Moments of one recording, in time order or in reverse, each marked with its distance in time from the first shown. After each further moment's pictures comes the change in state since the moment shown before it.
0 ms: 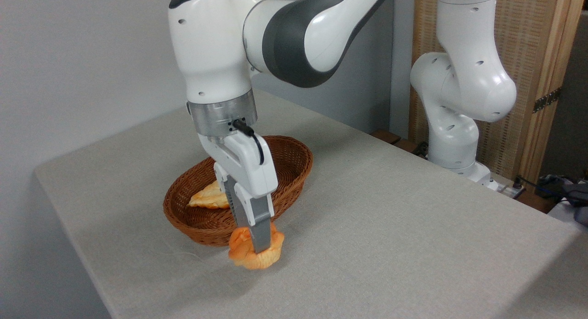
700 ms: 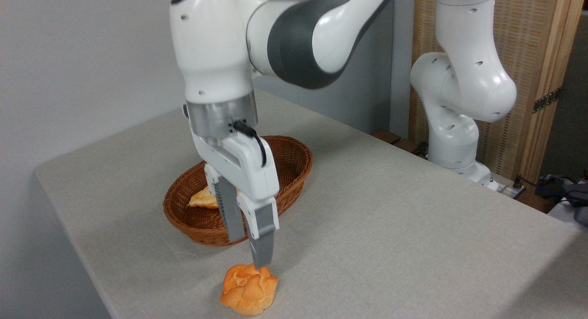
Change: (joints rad) arm 0.000 0.012 0.036 0.050 0.005 0.033 0.000
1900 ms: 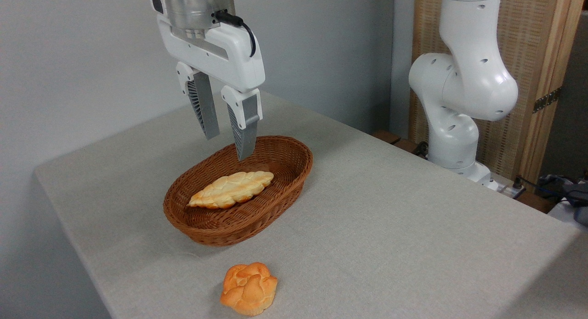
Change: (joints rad) arm 0.071 -0.085 -0.188 0.206 -0.183 -0.395 -0.243
